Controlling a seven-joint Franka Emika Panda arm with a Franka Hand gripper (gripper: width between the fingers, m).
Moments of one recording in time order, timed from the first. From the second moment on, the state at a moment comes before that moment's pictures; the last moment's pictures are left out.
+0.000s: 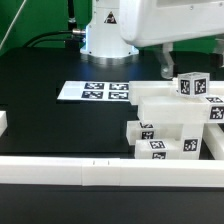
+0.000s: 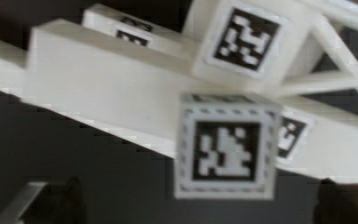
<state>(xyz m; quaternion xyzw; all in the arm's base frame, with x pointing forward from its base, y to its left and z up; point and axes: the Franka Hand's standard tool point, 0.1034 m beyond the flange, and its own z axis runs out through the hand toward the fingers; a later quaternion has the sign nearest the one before) 0.629 0.087 0.144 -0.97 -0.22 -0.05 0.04</state>
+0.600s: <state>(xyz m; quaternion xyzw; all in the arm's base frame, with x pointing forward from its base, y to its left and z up) 0.627 0.090 0.137 -0.98 -0.17 -0.04 0.05</state>
